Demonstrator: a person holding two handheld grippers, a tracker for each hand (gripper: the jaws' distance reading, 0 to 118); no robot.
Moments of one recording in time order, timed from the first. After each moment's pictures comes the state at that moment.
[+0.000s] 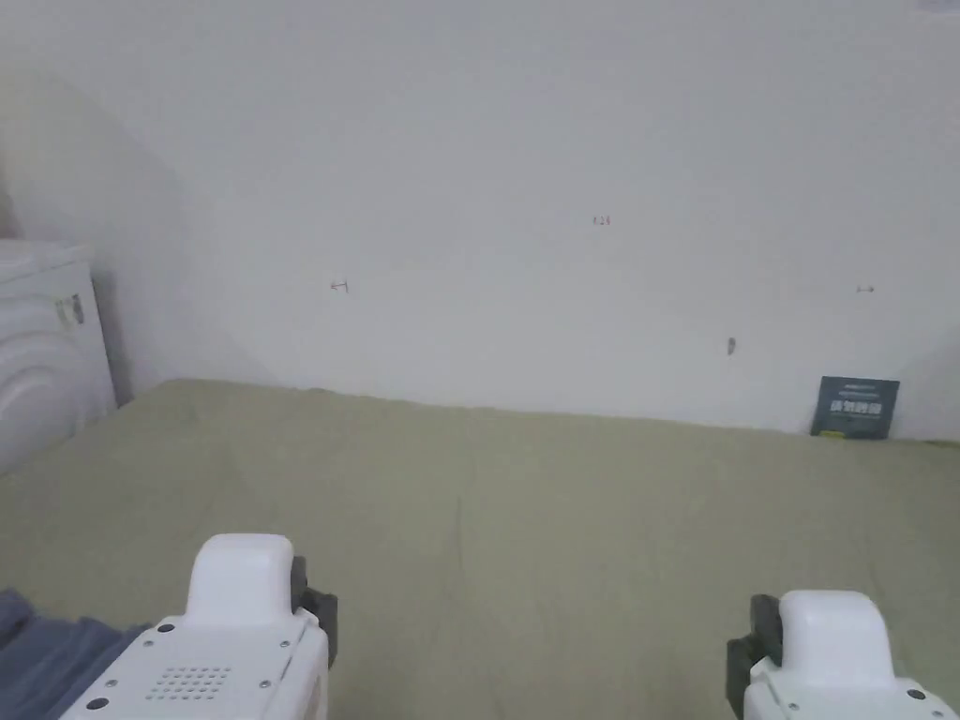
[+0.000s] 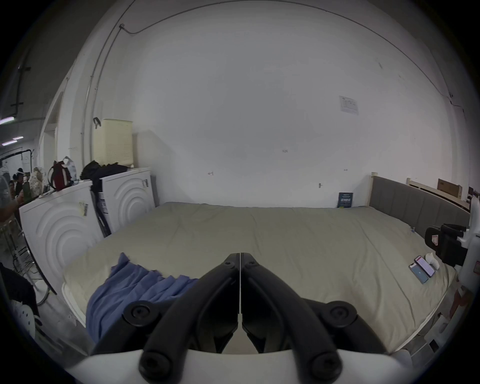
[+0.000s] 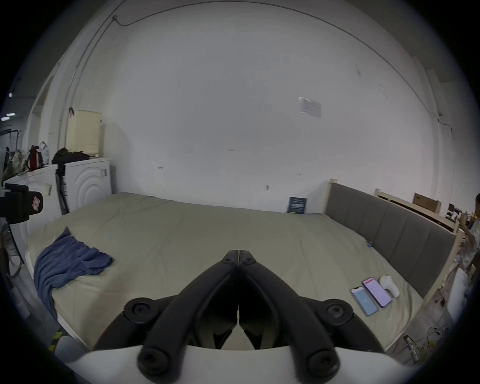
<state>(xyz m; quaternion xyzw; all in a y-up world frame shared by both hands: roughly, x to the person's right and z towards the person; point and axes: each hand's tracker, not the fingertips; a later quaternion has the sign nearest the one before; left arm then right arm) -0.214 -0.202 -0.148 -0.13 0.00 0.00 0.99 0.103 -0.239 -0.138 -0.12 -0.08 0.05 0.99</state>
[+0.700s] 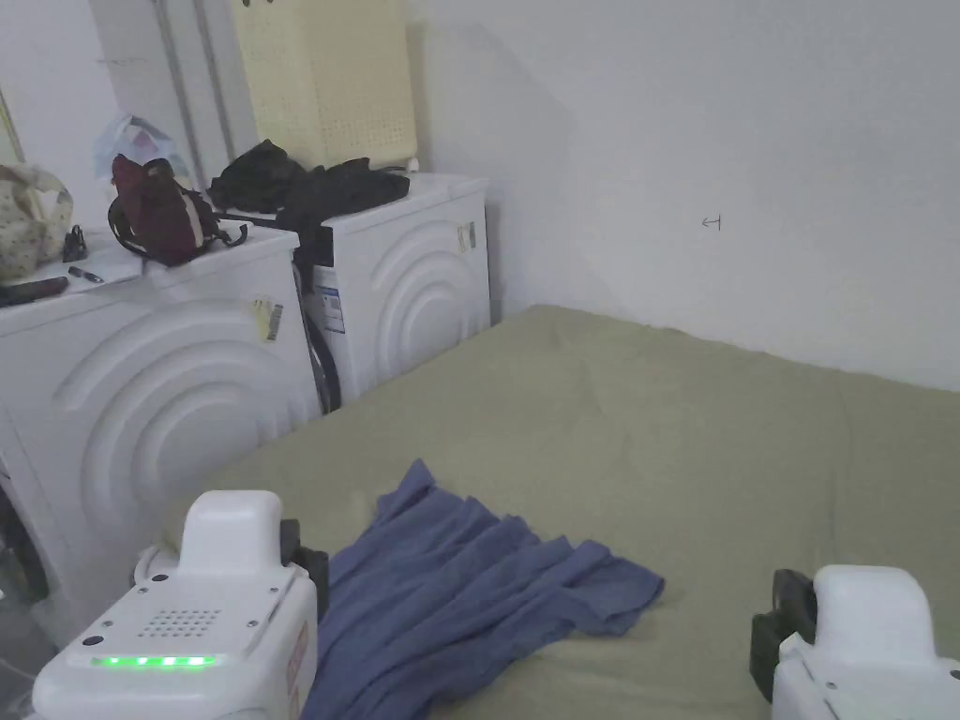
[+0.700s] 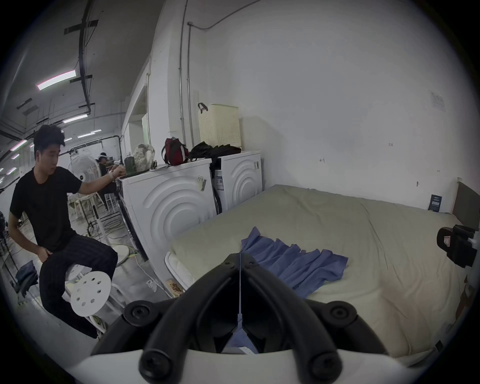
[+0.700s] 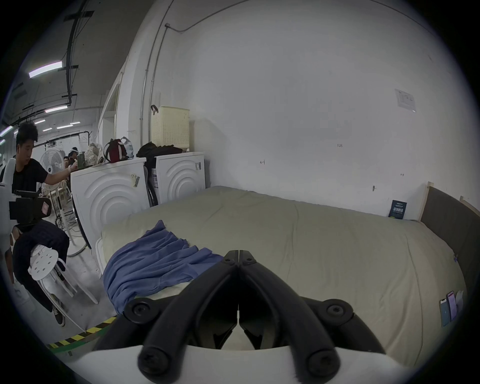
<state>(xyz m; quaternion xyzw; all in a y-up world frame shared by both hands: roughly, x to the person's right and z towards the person) -0.388 -0.223 -0.062 -0.16 0.25 0.00 0.95 -0.076 -0.264 -0.178 -0.14 0.17 0.04 0.98</state>
